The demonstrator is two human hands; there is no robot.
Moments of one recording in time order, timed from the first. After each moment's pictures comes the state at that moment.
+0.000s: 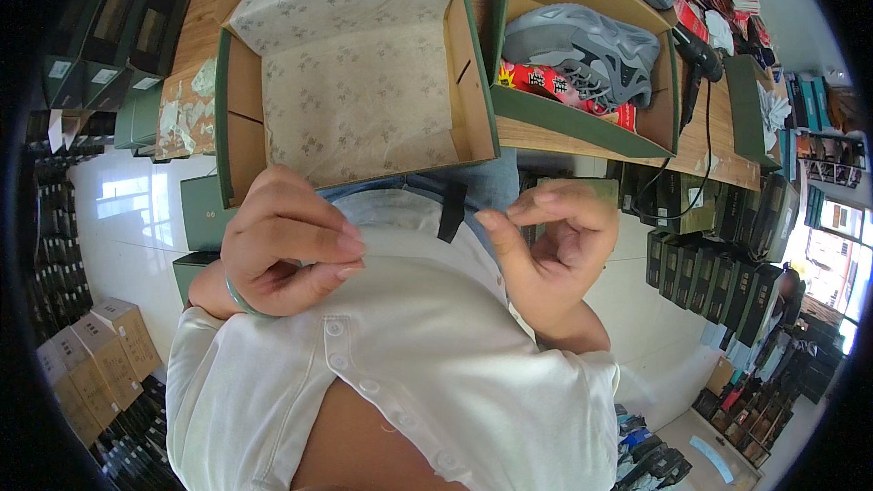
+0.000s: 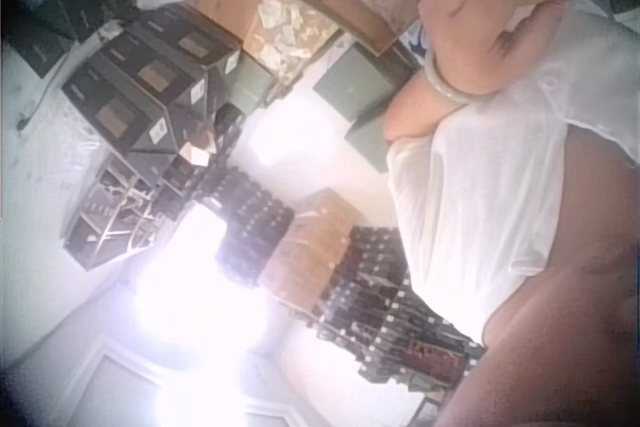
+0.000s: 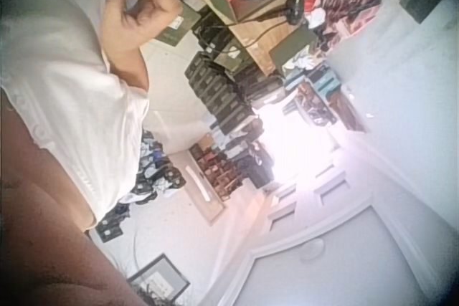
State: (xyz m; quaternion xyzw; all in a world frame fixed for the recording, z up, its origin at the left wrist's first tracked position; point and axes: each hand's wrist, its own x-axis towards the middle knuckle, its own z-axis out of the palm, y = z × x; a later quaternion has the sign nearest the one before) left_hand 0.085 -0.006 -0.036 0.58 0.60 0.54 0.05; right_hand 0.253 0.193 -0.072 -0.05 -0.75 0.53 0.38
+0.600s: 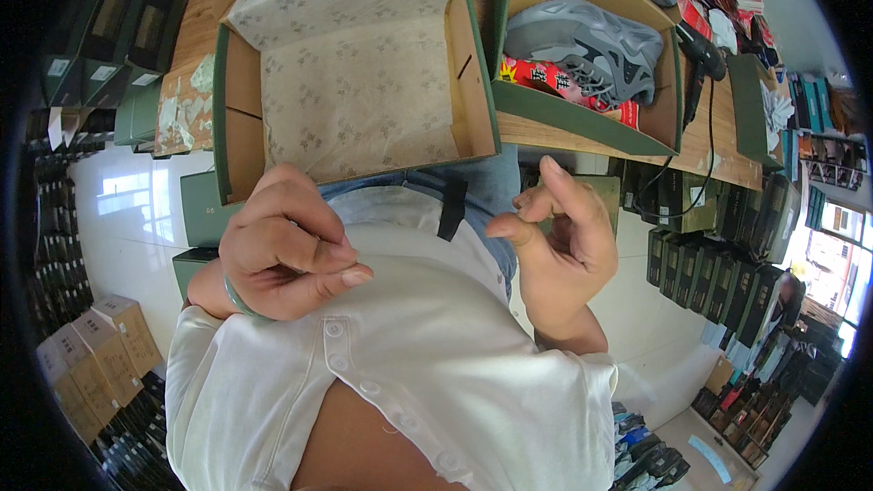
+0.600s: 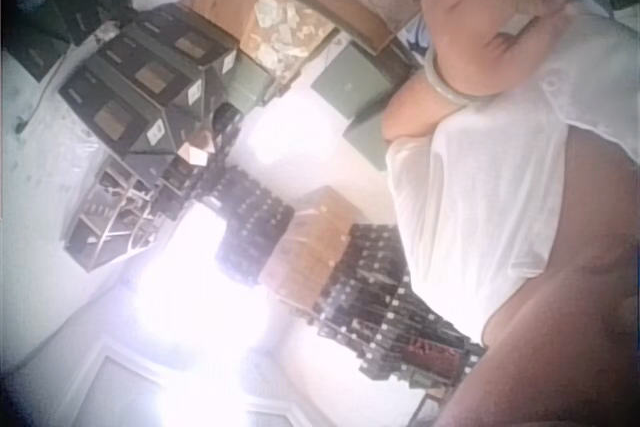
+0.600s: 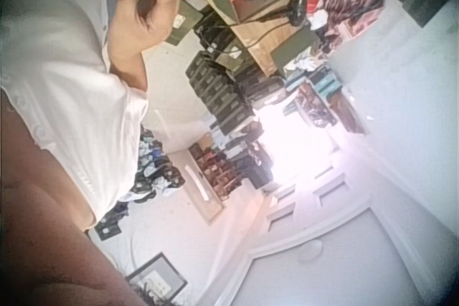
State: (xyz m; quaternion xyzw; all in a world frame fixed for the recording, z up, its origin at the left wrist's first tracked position) left_hand 0.089 -0.005 -0.044 0.57 0.59 0.57 0.08; right_hand 0.258 0.194 -0.070 -0.12 -0.75 0.53 0.38
